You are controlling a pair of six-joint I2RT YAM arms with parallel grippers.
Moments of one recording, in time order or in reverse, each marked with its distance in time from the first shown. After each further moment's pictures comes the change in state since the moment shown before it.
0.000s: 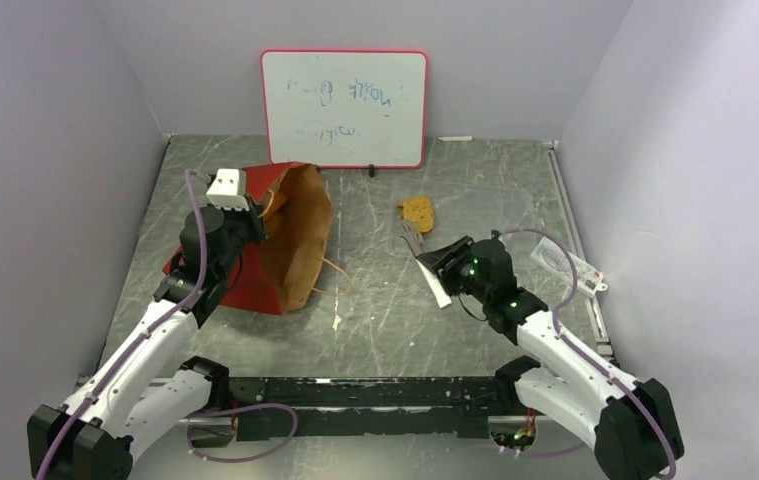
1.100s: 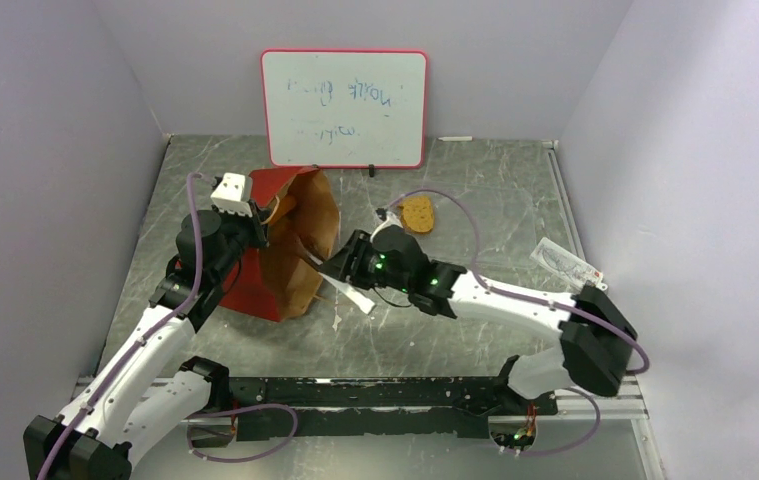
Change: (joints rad) left arm -0.001 -0.042 0.000 -0.045 0.124 0.044; right arm 0.528 0.451 0.436 0.121 0.053 -0.159
